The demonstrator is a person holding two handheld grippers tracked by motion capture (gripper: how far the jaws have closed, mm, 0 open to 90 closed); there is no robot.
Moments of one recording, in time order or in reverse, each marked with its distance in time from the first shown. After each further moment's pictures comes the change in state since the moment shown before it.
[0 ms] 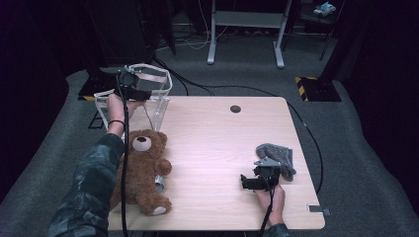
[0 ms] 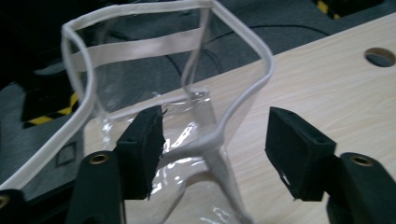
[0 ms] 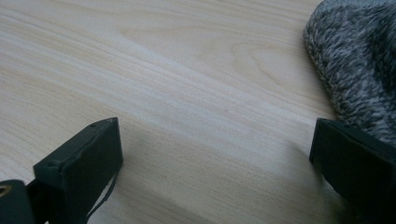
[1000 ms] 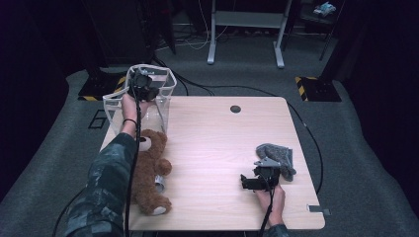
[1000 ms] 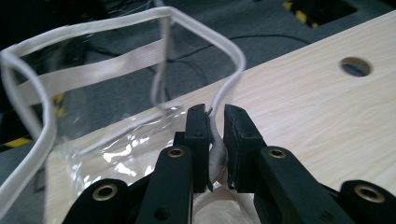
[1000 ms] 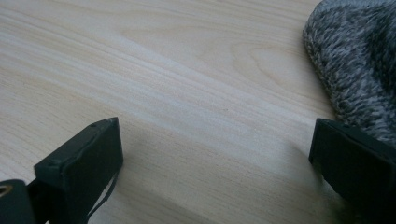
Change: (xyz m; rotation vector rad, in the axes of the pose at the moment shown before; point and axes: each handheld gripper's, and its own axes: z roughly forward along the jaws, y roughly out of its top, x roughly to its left) left arm -0.028 0.006 0.026 -0.066 -0.068 0.032; right arm 0.001 0.000 0.000 0.000 -0.003 0.002
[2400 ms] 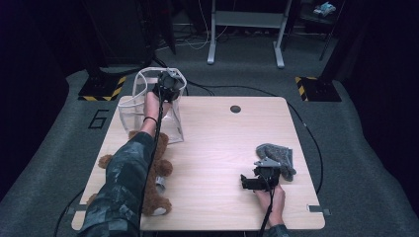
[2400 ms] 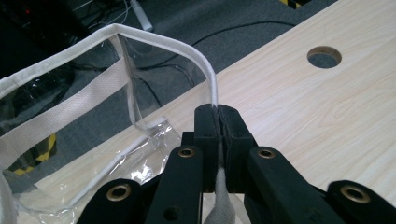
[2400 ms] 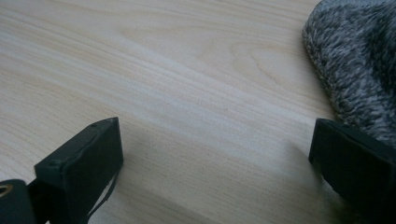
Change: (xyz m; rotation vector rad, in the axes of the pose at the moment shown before) left arm -0.062 0.022 0.031 0.027 -0.024 0.141; right arm 0.000 0.000 0.000 0.001 -0.004 0.007
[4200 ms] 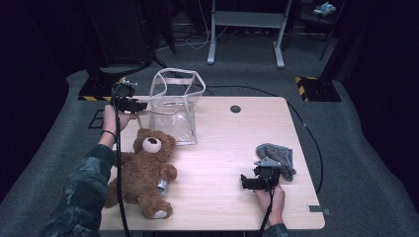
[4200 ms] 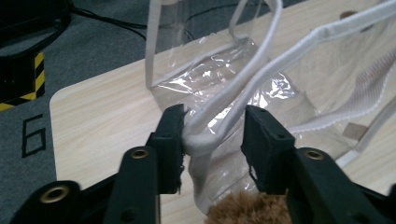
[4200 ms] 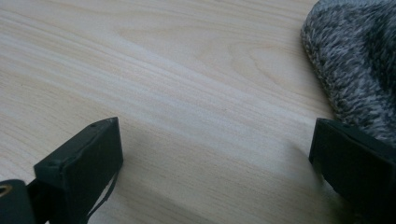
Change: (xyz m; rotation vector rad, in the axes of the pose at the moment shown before) left arm 0.084 -0.080 -0.060 0.074 -0.022 -0.197; right arm -0.001 0.000 0.000 0.001 -0.001 -0.002
